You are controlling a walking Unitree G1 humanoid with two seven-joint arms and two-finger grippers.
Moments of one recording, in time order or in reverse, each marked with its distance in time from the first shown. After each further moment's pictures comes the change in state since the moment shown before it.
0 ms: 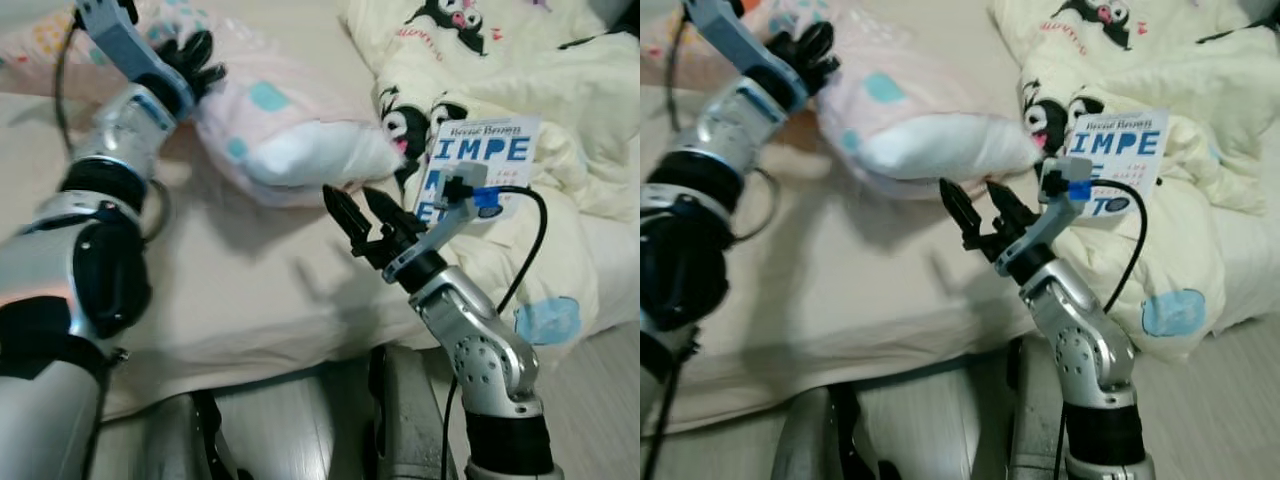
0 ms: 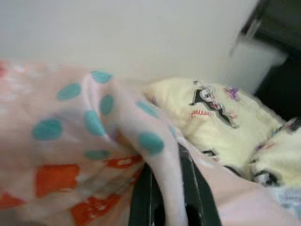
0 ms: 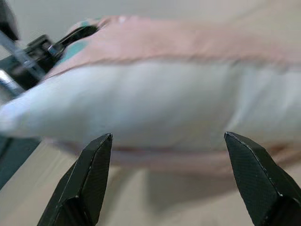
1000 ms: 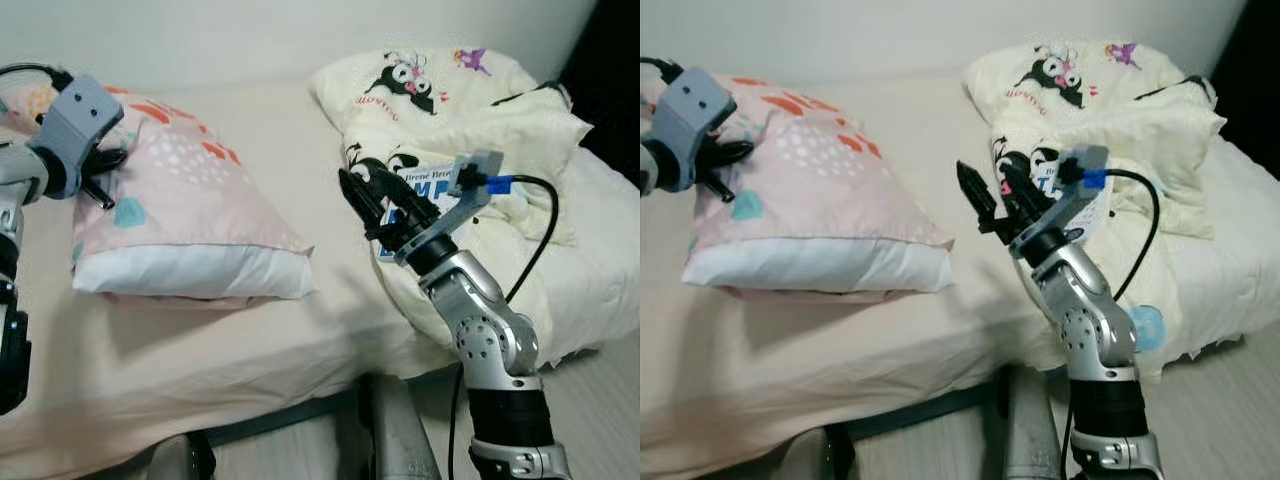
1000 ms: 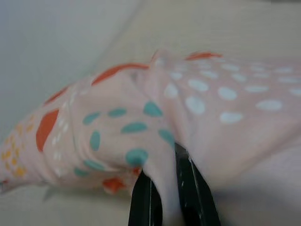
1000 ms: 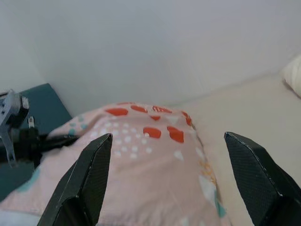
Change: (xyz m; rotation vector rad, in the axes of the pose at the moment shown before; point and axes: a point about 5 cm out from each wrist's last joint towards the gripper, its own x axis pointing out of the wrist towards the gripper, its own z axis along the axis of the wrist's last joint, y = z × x) left arm -0.093 0.083 -0.044 0.770 0.519 -0.037; right arm 0.007 -0.016 0.012 -0.044 -0.061 0.020
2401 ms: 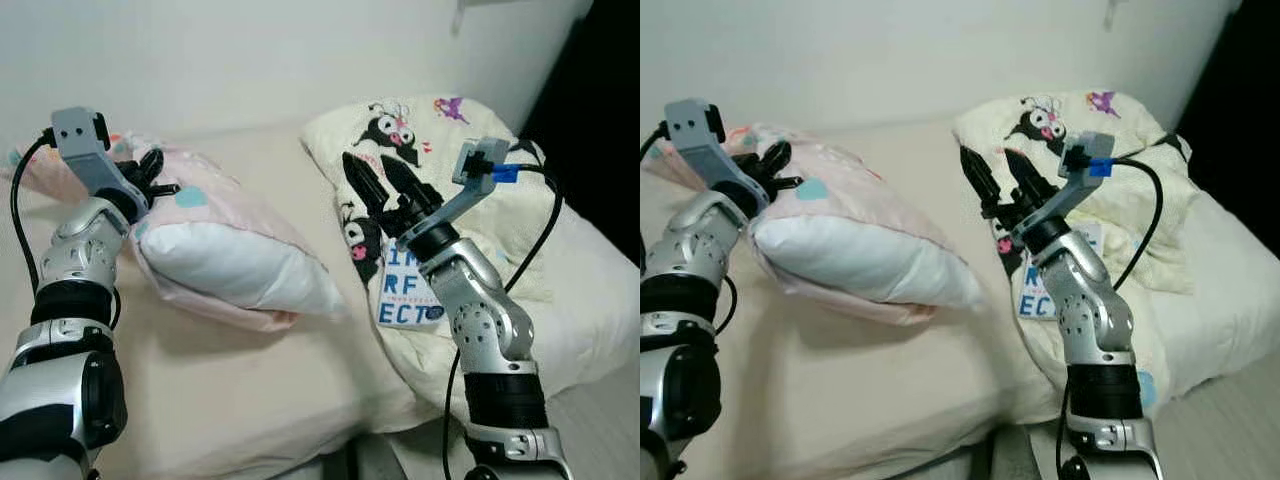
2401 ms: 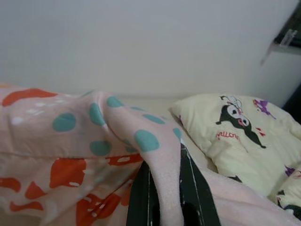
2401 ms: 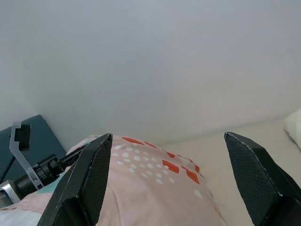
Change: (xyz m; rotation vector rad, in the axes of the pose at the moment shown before) left arm 0.032 -0.061 -0.001 -0.876 -0.291 0.233; right arm 0.009 -0.006 0.006 0.008 -0.043 0.002
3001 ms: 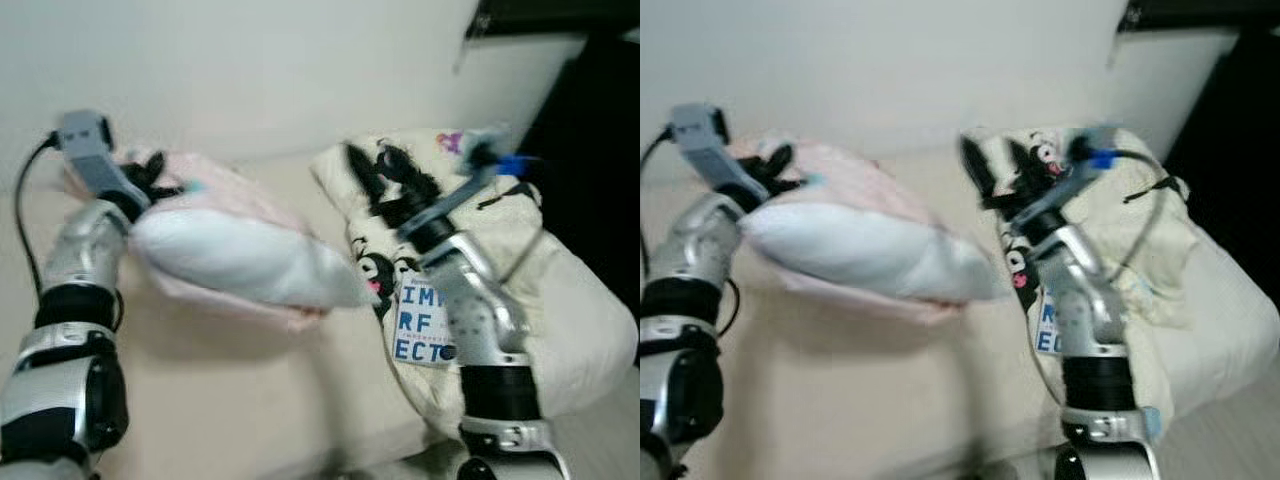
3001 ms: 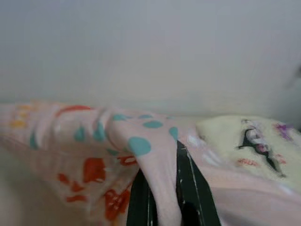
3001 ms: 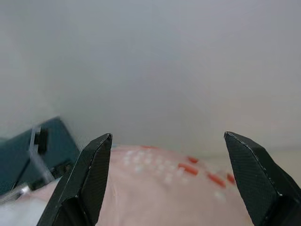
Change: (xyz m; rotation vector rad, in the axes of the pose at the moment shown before) left arm -0.008 0.010 -0.011 0.001 0.033 0.084; right arm 0.008 0.006 0.002 -0.001 -0.015 0.040
